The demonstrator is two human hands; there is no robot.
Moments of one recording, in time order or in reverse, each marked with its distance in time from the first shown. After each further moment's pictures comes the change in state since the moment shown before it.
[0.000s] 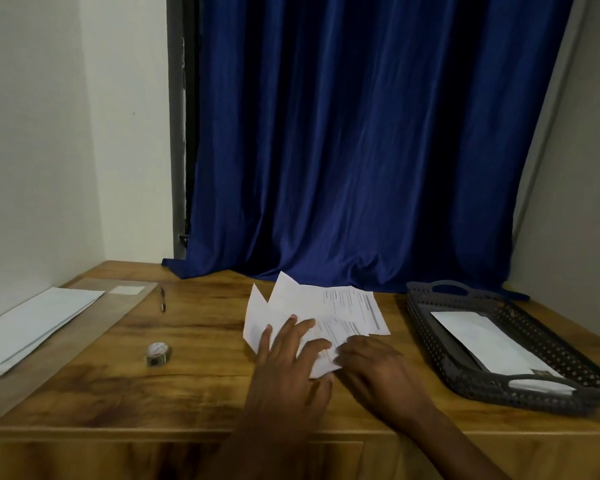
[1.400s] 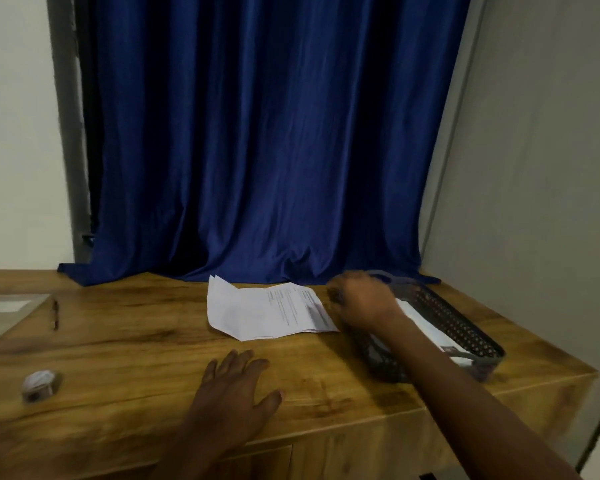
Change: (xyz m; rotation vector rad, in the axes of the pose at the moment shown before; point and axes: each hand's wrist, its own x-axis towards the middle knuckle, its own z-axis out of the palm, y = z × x) left_hand 0.020 -0.006 0.051 0.122 -0.602 -0.207; right_hand 0.051 0.115 -0.064 -0.256 -0.307 0.443
